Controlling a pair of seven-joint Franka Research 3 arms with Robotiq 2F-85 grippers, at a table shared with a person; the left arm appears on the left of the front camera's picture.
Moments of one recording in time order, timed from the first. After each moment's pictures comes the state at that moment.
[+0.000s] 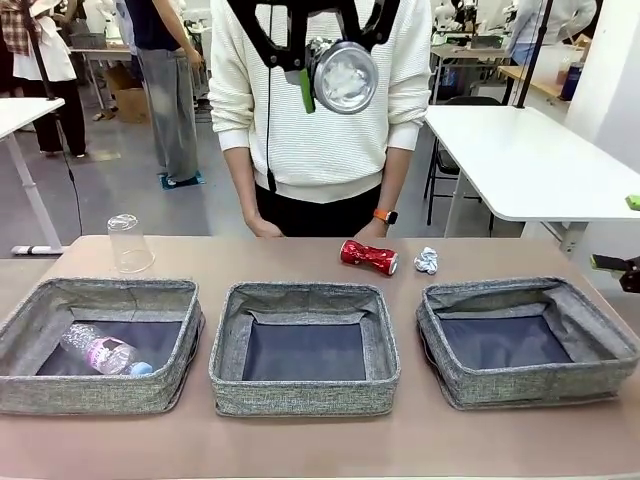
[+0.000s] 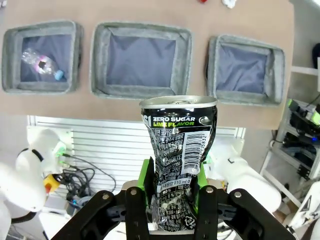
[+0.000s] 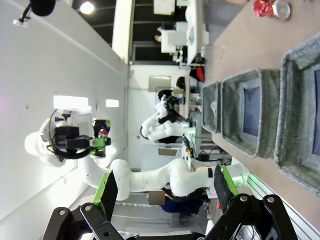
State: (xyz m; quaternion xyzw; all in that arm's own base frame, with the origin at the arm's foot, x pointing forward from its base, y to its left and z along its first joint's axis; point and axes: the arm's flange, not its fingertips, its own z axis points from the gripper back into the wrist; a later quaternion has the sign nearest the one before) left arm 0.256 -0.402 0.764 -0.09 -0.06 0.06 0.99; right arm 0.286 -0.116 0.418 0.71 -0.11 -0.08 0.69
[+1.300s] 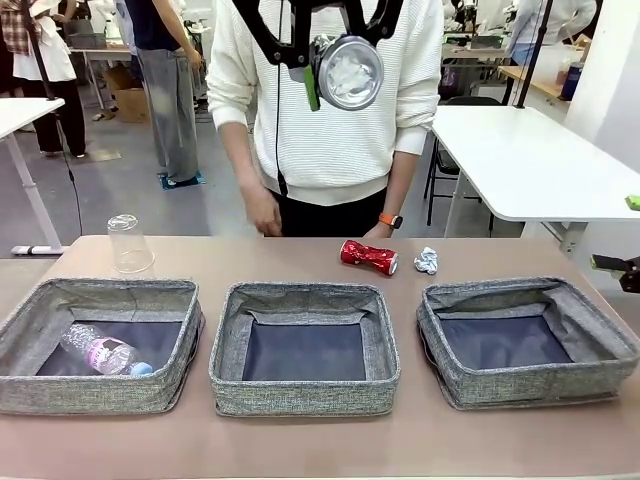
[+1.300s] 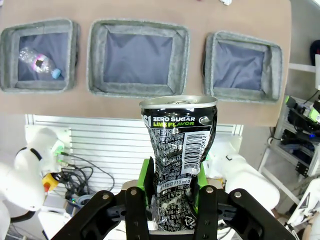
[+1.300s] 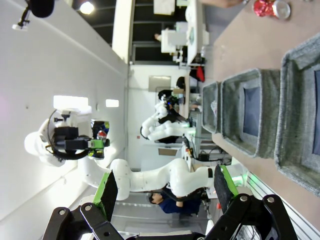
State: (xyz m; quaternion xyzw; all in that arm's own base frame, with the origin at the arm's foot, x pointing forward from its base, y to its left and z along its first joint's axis) left arm 0.256 -0.401 0.766 -0.10 -0.05 0.06 0.99; right arm 0.286 -0.116 0.418 0.71 -0.11 -0.08 0.69
